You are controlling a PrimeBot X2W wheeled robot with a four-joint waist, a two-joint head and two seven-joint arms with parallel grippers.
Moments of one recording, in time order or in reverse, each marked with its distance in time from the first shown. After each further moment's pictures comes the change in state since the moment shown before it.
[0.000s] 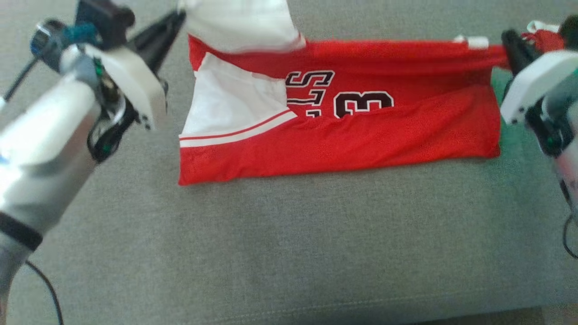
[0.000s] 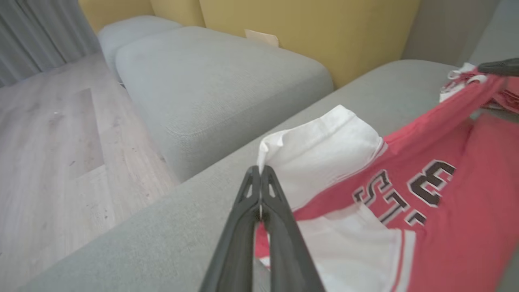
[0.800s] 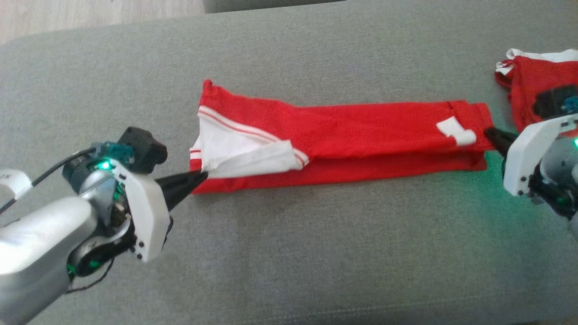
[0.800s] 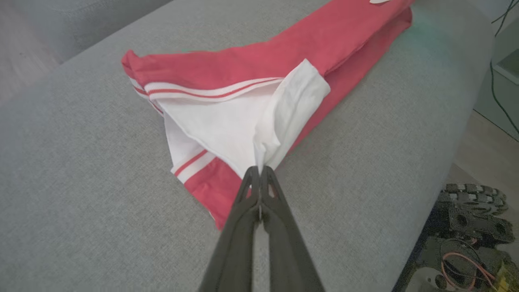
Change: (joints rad) left arm 0.287 0.321 -0.132 -0.587 -0.157 0.055 0.338; right arm 0.236 -0.191 0.204 -0.257 0.258 0.000 0.300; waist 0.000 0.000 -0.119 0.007
